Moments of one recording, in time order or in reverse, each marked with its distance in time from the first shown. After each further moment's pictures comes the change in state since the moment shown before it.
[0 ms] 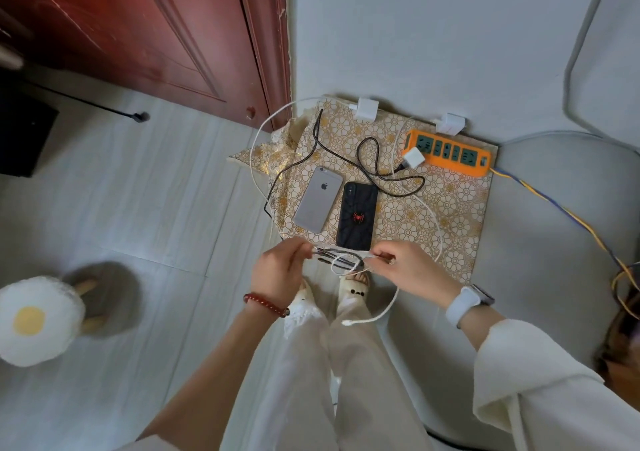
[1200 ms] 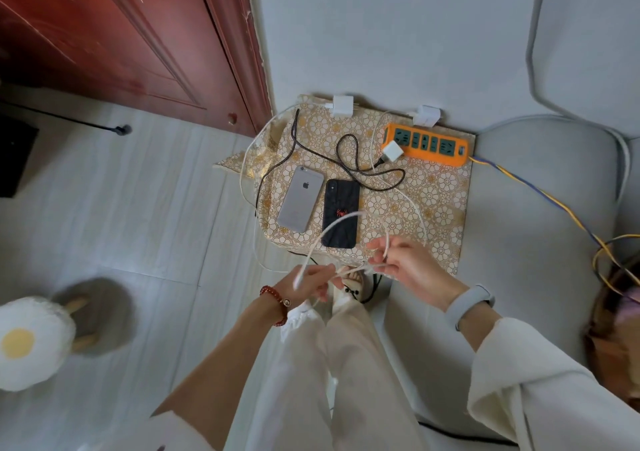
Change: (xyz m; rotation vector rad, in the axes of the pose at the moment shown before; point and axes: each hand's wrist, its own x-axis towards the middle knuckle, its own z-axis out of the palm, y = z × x) left_hand 0.001 0.013 0.040 -0.311 -0.849 -0.405; right_hand -0.021 0.009 -0.010 1.011 0.025 0.387
